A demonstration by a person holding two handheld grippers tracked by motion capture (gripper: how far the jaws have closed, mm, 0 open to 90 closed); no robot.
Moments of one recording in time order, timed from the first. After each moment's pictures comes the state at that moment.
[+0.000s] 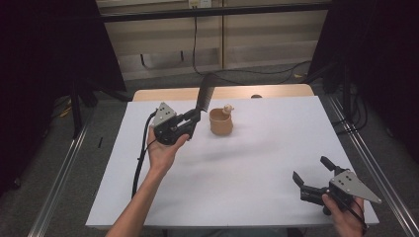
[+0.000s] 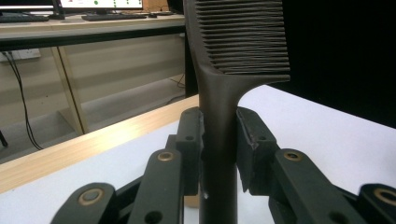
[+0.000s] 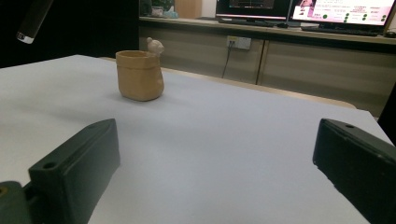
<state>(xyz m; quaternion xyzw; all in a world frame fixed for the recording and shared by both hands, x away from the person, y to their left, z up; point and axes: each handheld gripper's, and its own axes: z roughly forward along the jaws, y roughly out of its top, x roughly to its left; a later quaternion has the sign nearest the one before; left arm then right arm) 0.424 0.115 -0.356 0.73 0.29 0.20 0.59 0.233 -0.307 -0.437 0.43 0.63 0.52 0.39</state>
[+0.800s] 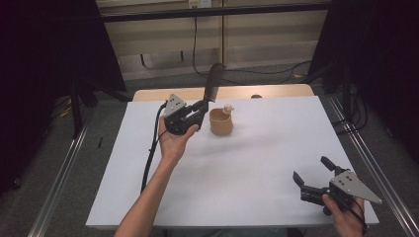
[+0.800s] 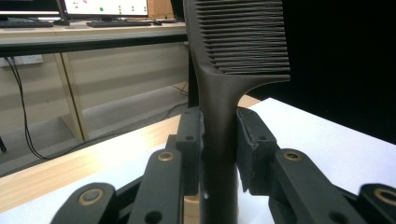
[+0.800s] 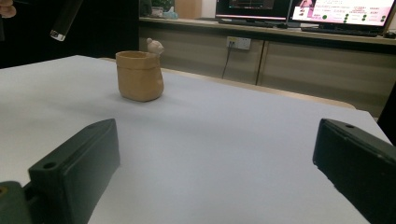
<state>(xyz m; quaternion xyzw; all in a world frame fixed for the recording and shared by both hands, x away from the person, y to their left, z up) 0.450 0.089 -0.357 0.71 0.30 0.21 0.60 0.232 -0.308 -0.436 0.43 0.63 0.52 0.39</state>
